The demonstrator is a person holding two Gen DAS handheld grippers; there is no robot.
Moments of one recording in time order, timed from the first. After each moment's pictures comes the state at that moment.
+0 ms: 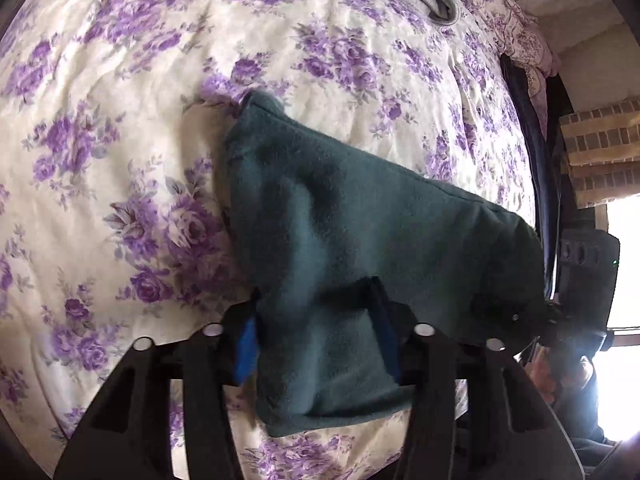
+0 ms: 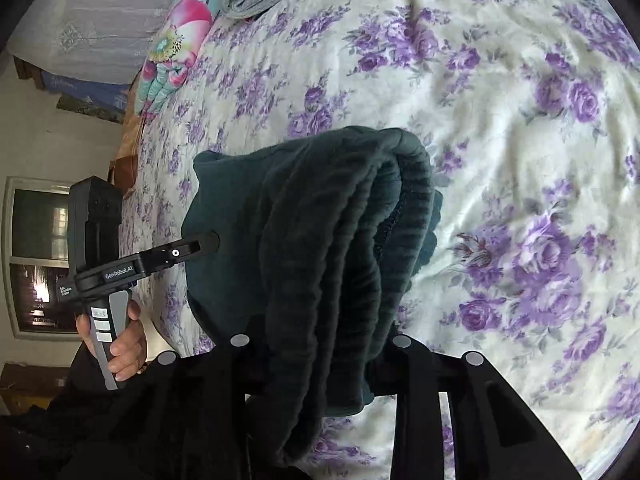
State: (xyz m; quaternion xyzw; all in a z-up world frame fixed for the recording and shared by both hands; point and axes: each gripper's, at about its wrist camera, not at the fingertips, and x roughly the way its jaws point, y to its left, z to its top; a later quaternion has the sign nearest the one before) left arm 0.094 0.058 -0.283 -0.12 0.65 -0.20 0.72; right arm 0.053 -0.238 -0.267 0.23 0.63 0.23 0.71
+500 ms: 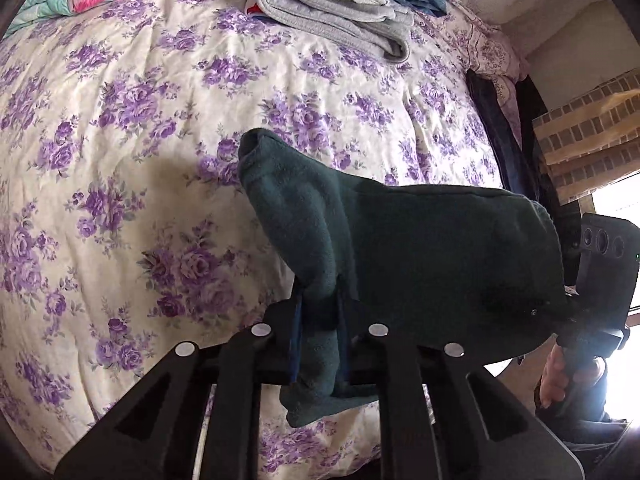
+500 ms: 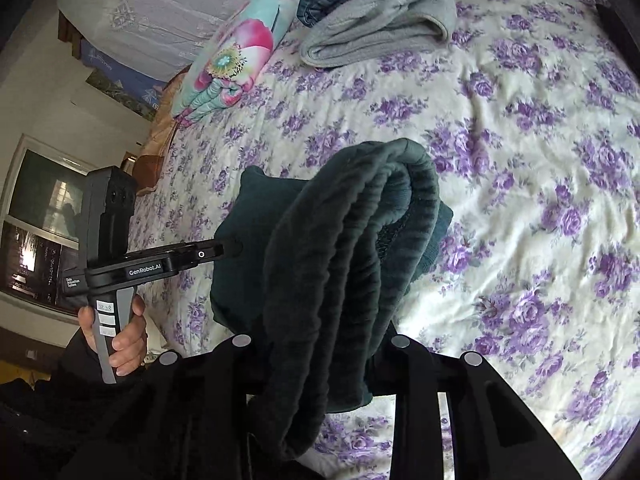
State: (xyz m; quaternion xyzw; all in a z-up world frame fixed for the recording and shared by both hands) left arm 0.096 0.065 -0.222 -0.12 0.60 -0.22 0.76; right arm 0.053 -0.213 -0.185 0.18 0.56 0.26 0.77
